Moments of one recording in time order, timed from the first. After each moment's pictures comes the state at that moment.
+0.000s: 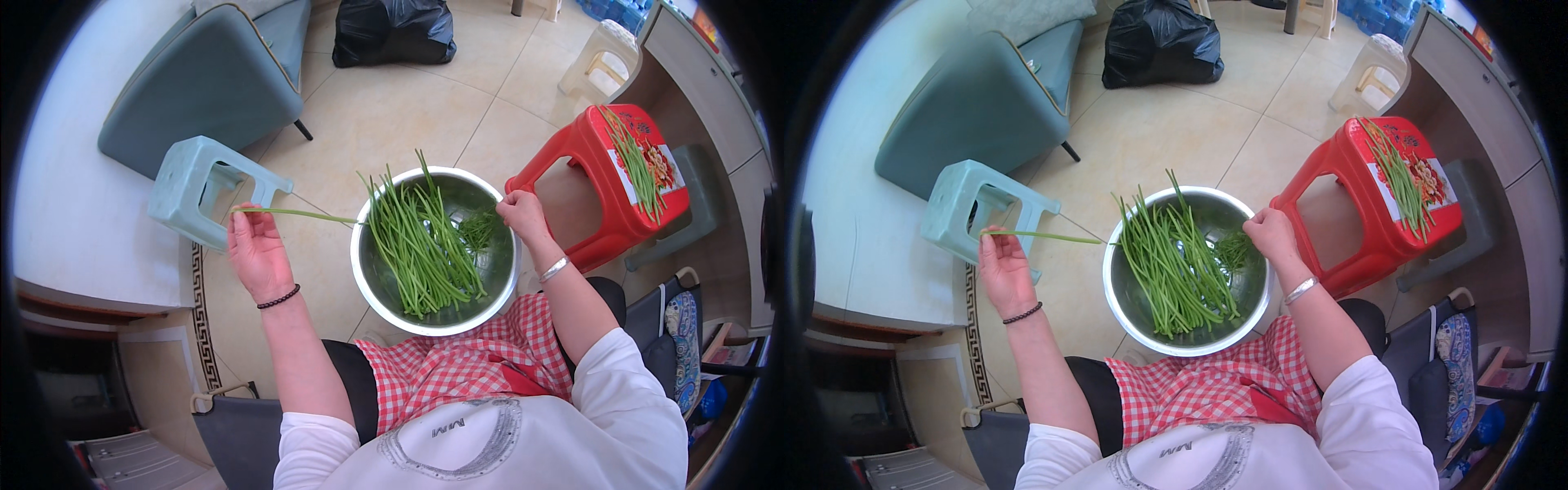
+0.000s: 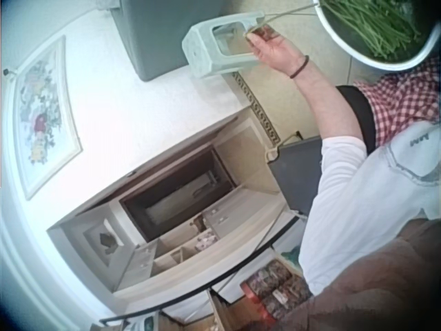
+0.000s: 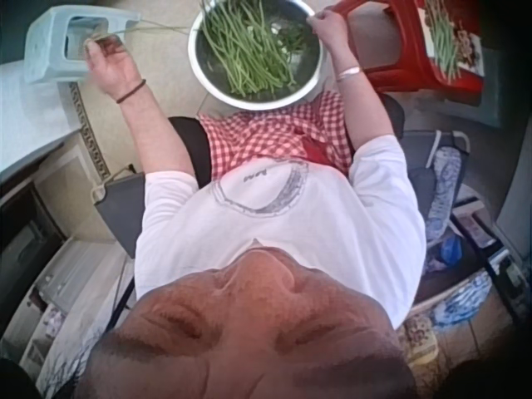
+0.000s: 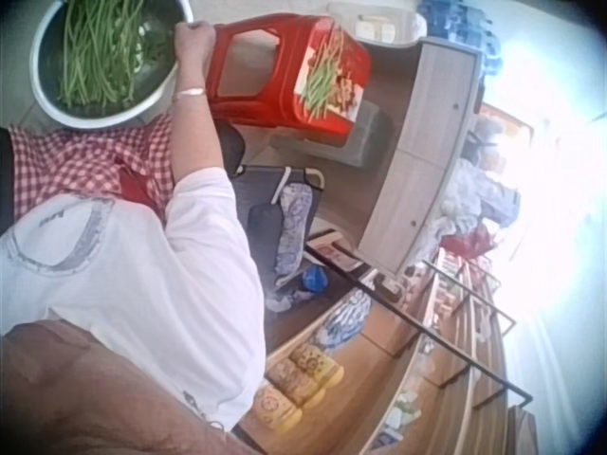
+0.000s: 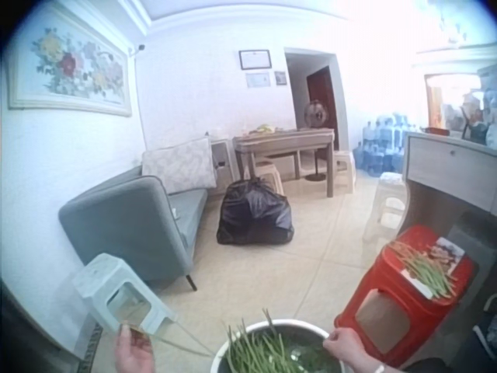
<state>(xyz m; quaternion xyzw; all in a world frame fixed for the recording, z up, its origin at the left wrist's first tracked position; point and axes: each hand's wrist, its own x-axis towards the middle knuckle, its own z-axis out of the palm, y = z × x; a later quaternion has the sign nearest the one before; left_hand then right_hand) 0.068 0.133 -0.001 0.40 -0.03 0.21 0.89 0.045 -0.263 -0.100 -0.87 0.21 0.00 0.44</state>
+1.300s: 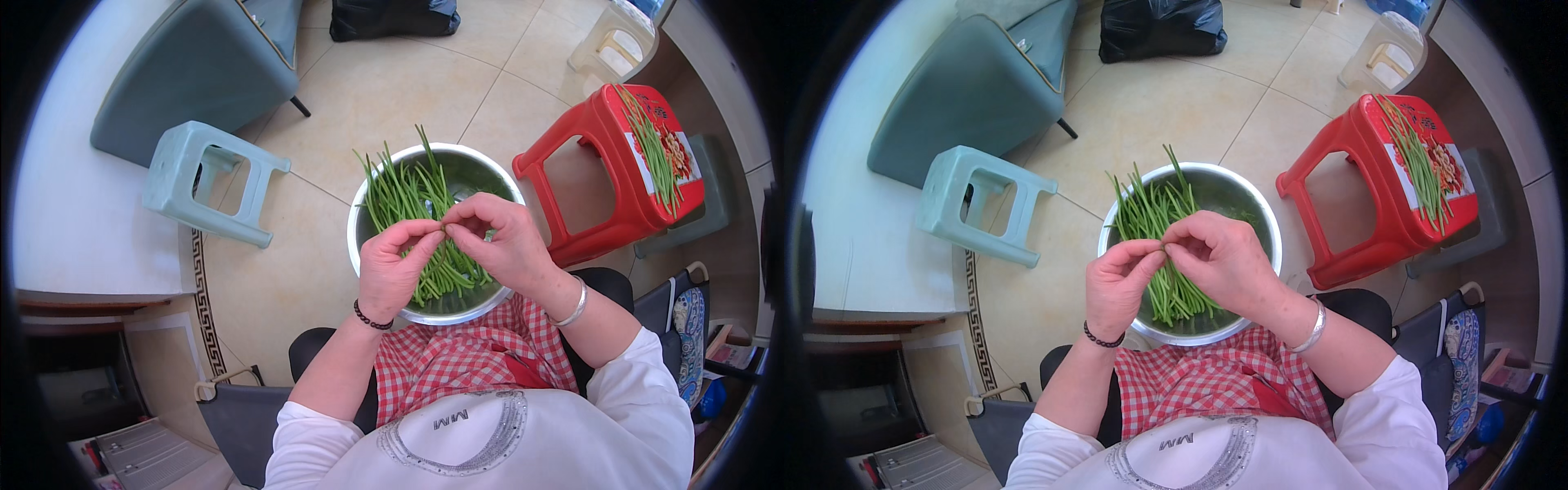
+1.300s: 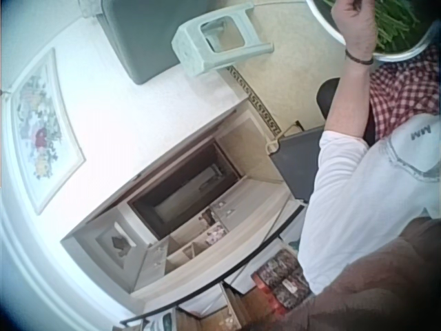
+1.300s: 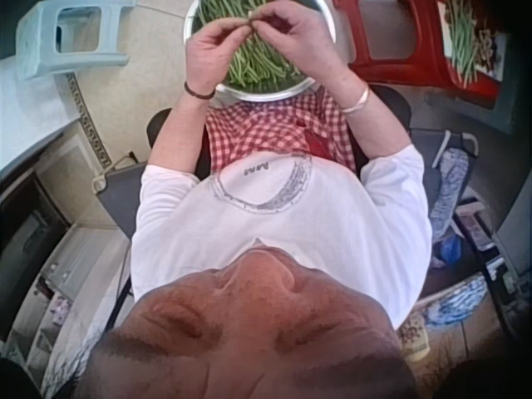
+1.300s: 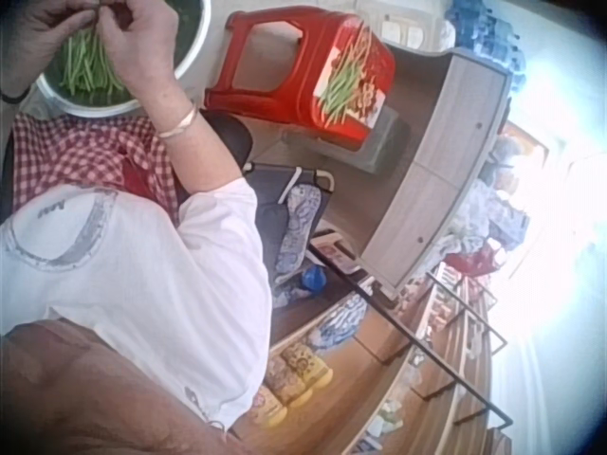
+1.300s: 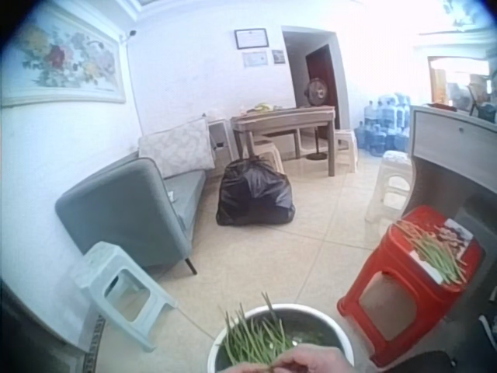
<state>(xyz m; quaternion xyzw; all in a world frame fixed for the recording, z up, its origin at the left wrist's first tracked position) 0.001 -0.004 -0.016 0.65 -0.09 -0.10 0.75 -0.010 -0.175 0.017 -0.80 -0.09 -0.04 0.59</state>
